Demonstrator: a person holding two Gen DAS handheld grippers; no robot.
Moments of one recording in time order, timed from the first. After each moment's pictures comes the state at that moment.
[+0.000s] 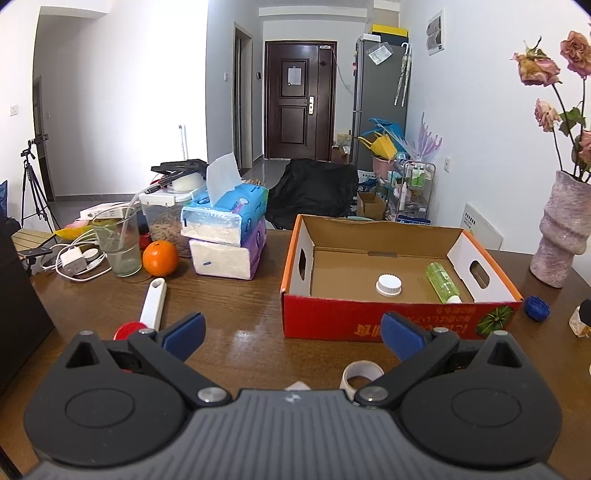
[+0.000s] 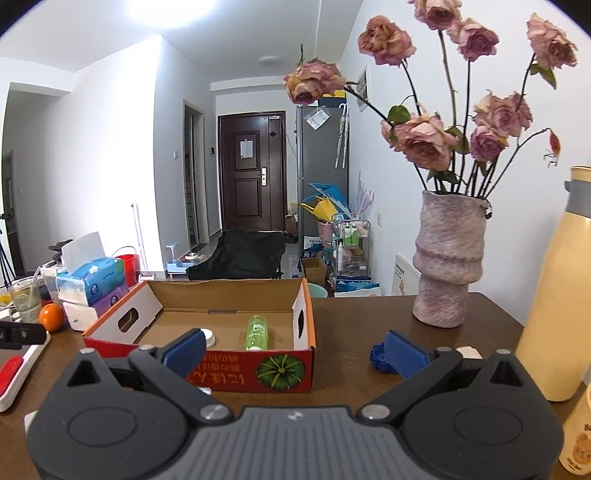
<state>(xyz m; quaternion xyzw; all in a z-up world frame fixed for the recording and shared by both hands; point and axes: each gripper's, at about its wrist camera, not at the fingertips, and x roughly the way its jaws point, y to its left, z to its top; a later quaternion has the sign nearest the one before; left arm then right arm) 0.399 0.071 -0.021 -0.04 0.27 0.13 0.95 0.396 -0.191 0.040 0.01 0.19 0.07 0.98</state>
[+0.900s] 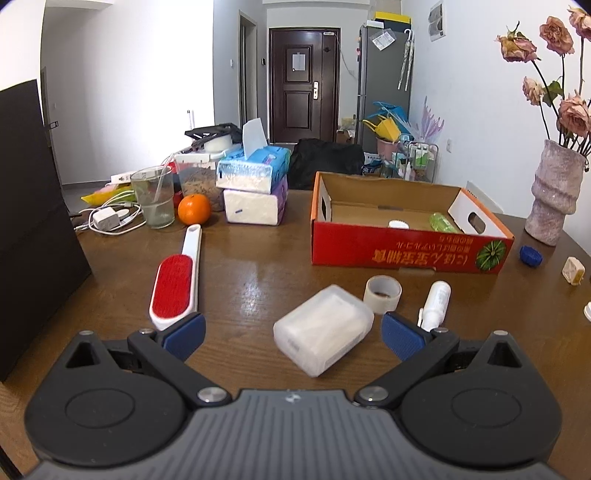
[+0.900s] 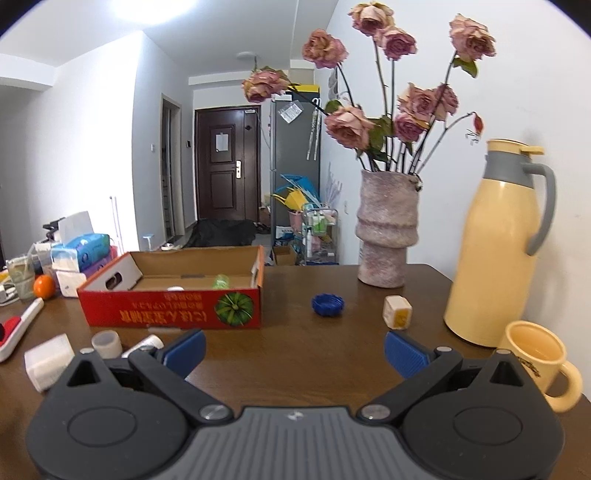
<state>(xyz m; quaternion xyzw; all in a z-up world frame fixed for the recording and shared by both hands) 0.305 0.079 -0.046 -0.04 0.29 0.13 0.95 0.295 -0.243 0.020 0.00 0.20 0.03 0.98</state>
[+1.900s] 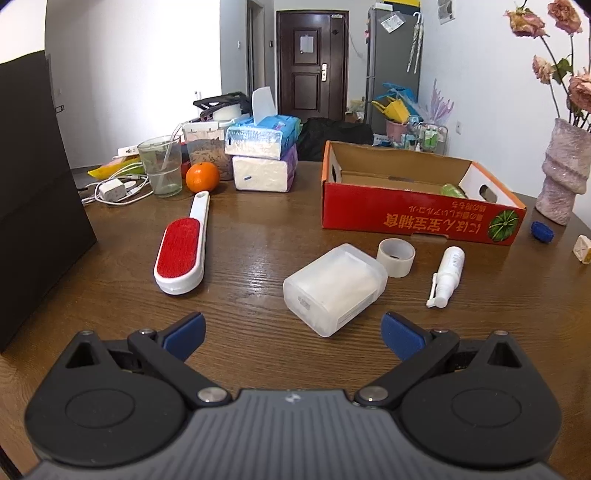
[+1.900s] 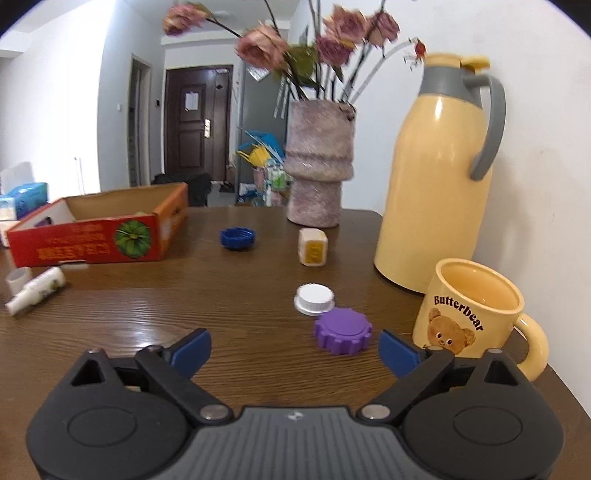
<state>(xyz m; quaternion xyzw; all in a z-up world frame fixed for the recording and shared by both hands) 0.302 0.081 -0.074 -0.04 0.32 0.15 0.93 0.328 -0.345 -0.048 -0.01 0.27 -0.02 0.96</state>
